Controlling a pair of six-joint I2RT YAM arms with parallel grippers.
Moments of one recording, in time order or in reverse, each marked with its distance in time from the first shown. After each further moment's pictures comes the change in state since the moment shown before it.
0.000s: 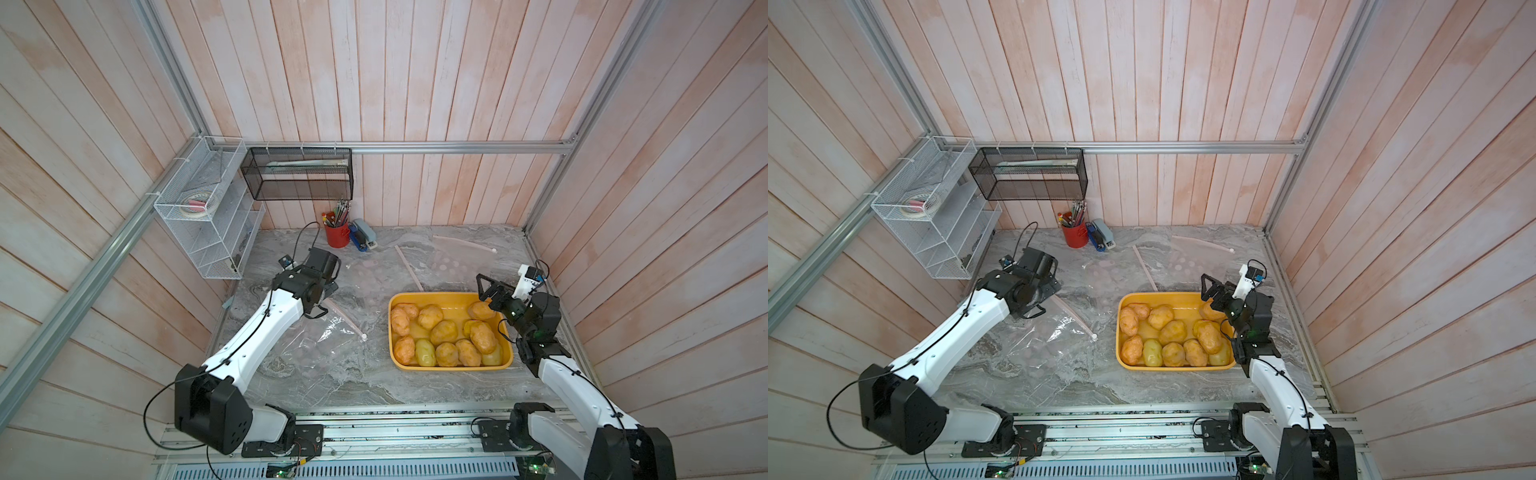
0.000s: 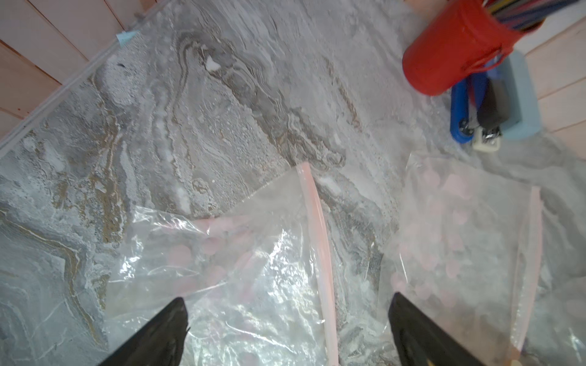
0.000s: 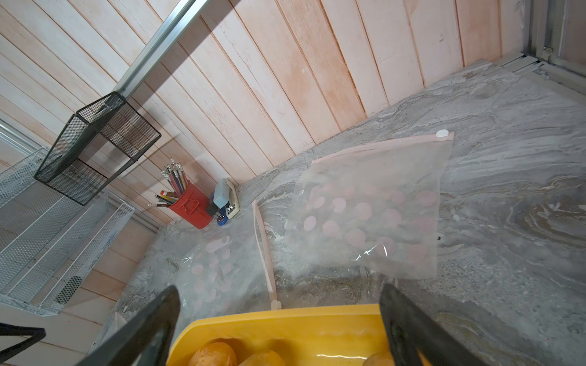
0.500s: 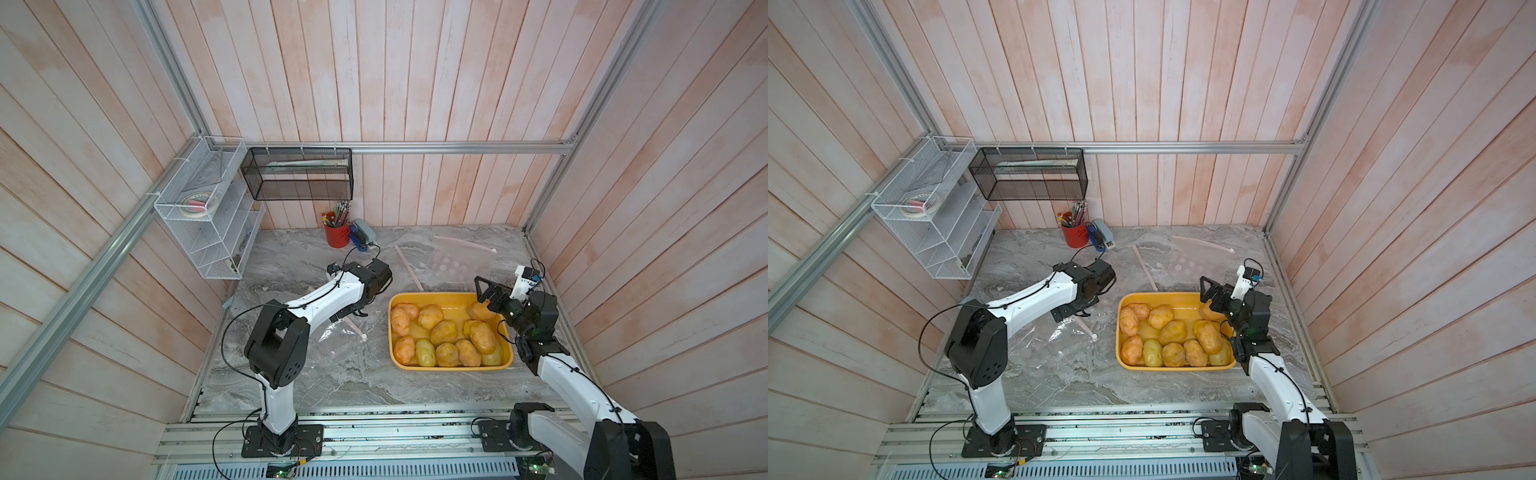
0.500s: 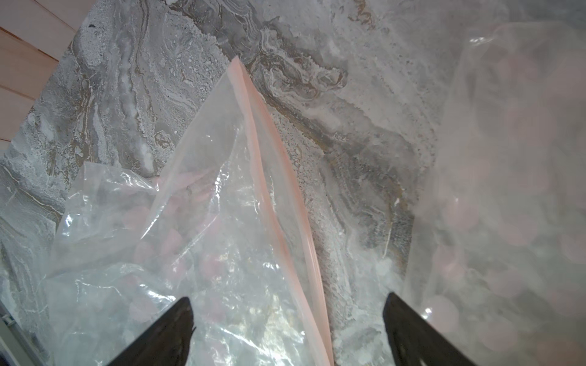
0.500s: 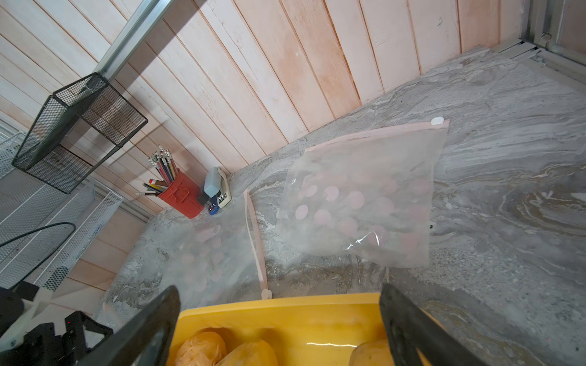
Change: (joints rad) left arm -0.195 0.433 0.212 -0.167 -0.113 -0.198; right arm 0.000 0.034 0.007 -0.023 -0.004 -0.023
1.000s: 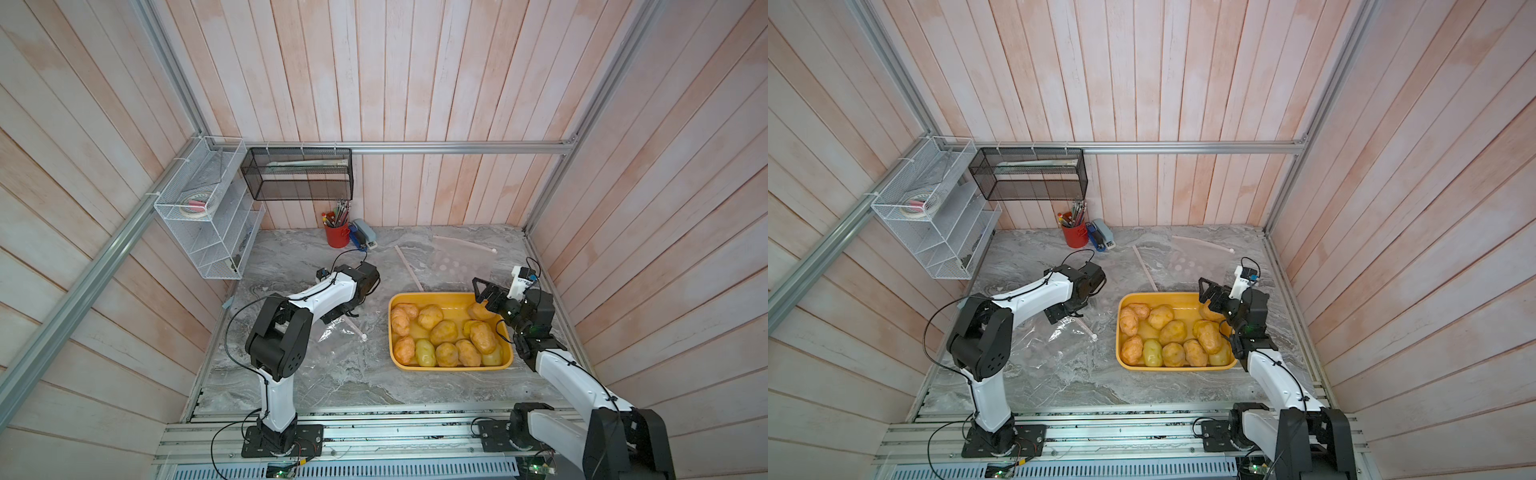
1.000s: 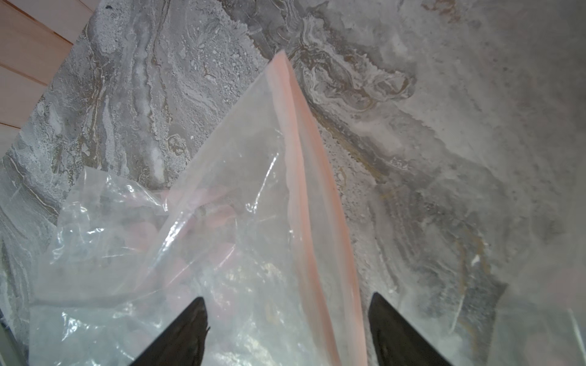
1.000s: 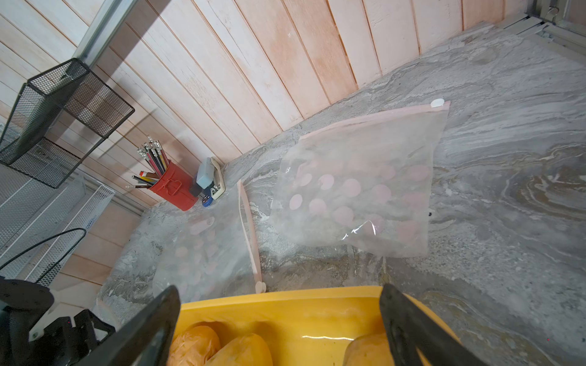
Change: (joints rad) left arm 0.094 0.028 -0.088 0.092 -0.013 0.018; right arm 0.000 0.061 0.011 0.000 -0.008 0.000
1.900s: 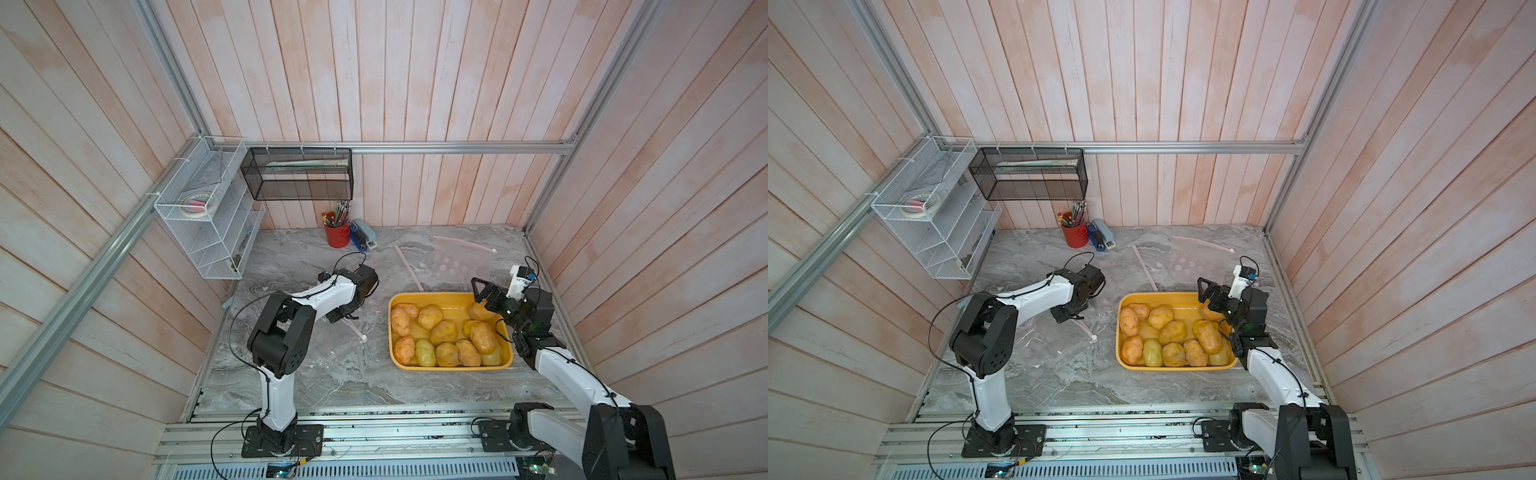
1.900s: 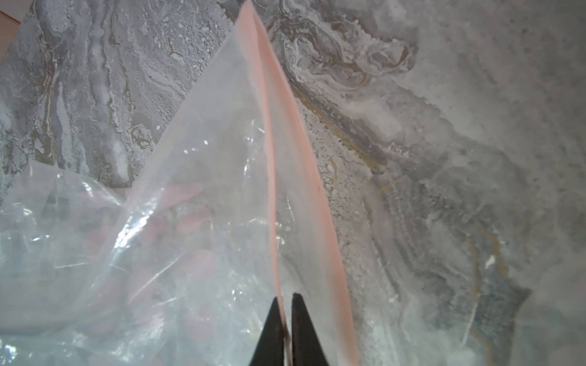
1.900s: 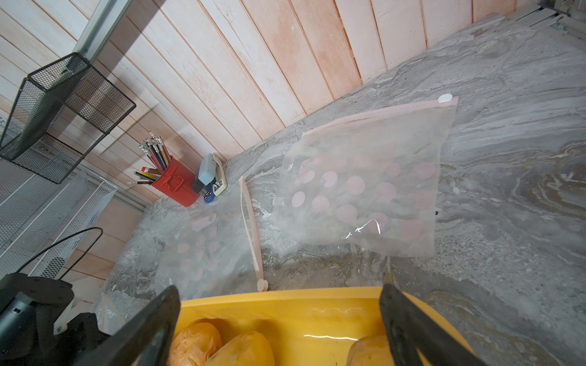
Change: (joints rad) left arm 0.011 0.010 -0.053 0.089 0.048 0.040; right arm 0.000 0.014 0.007 0.000 -0.018 -0.003
